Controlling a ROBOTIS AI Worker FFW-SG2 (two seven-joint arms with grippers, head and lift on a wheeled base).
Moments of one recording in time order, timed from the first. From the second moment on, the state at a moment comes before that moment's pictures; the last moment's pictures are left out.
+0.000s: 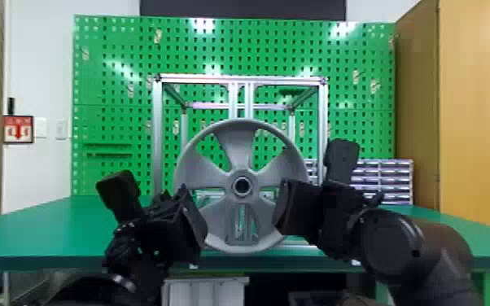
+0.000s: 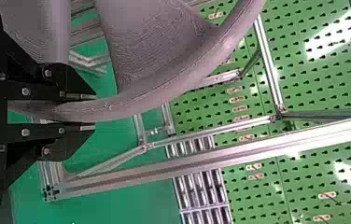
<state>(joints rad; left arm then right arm) -0.80 0.15 -0.28 -1.42 0.60 0.10 0.28 -0.95 0.00 0.11 -1.53 -0.57 0.87 -0.57</state>
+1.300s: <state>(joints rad) -0.80 0.15 -0.27 -1.40 0.60 0.10 0.27 -0.95 0.00 0.12 -1.51 -0.54 0.83 -0.51</state>
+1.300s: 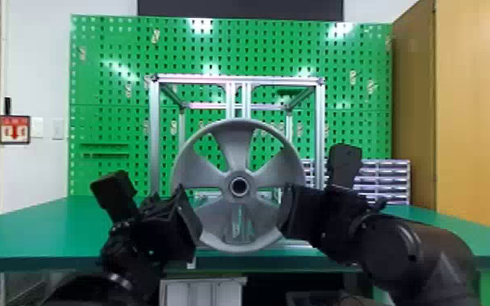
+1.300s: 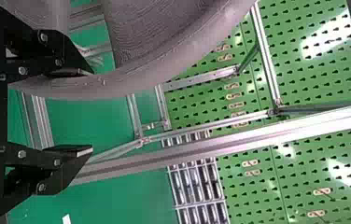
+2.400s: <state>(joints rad) -0.80 0.15 -0.30 -1.41 0.63 0.11 0.35 -0.93 0.00 0.12 -1.51 -0.52 0.79 -0.53</state>
